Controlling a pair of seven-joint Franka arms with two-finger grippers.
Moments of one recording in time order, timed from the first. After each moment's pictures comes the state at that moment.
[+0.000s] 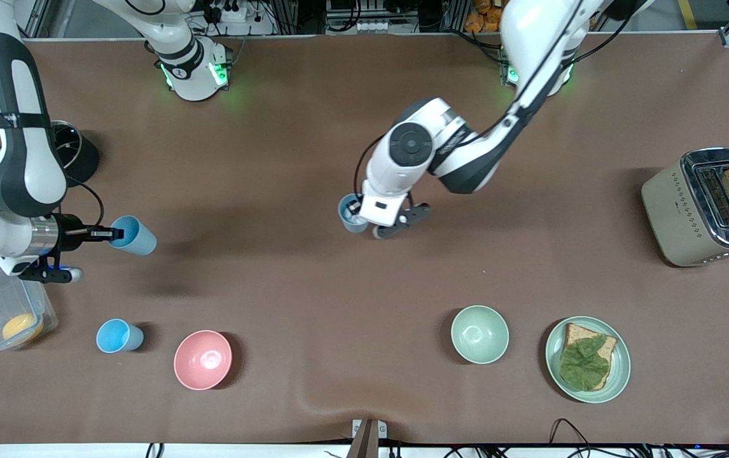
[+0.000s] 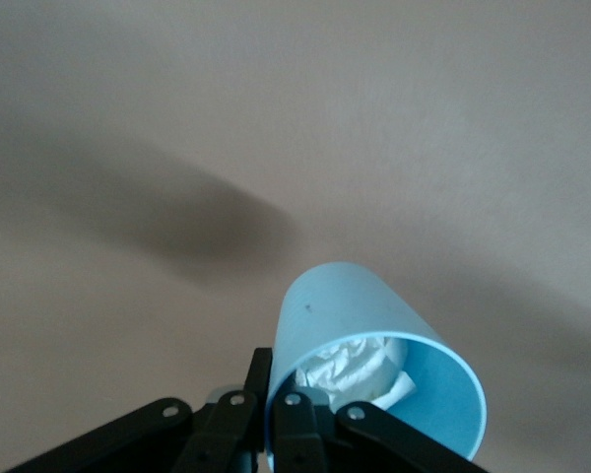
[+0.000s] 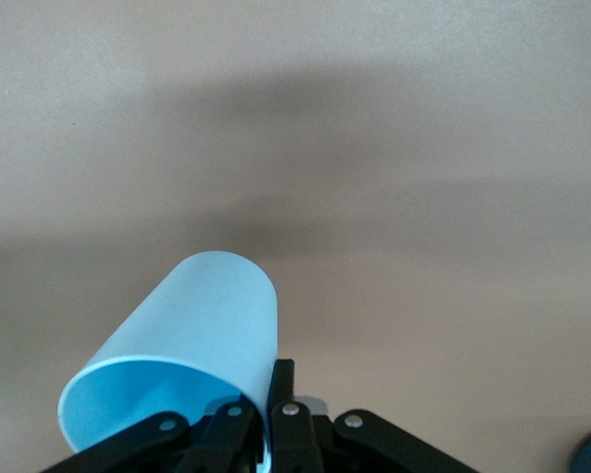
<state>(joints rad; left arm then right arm) -0.45 0.66 -0.43 -1.55 0.02 2.24 -1.34 -0.13 0.39 0.00 -1.72 0.15 1.77 -0.09</state>
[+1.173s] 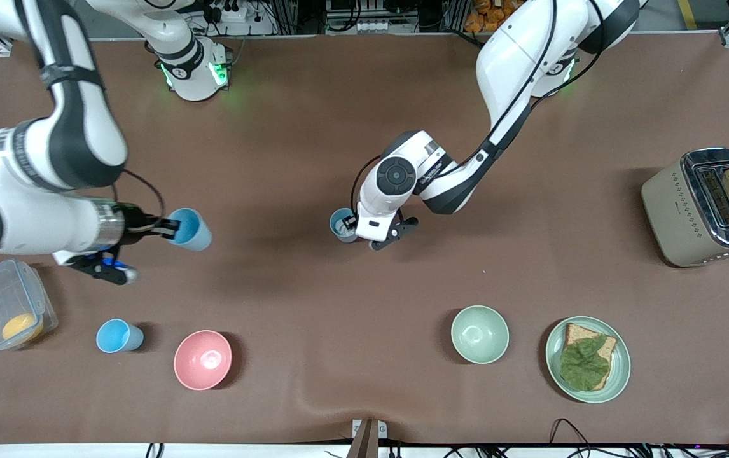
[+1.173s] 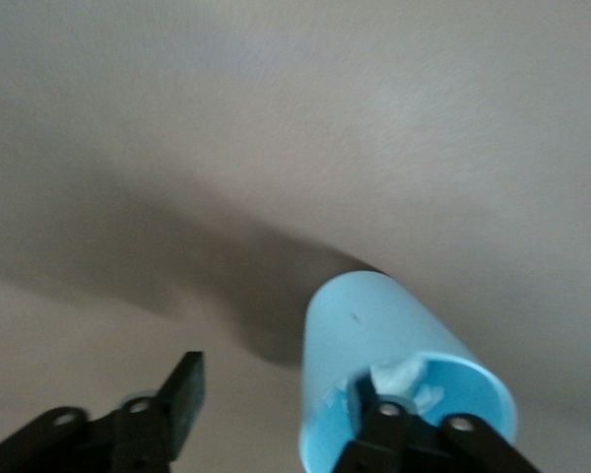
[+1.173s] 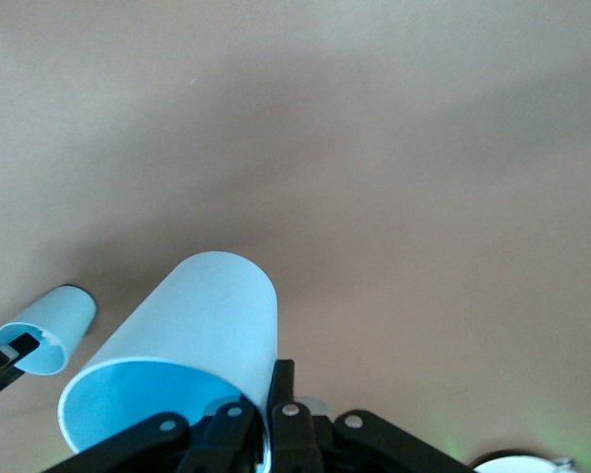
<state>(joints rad) -0.47 0.77 -0.40 -1.52 0.05 2.29 -1.36 0.15 0.38 0.01 -1.53 0.23 1.60 0.45</state>
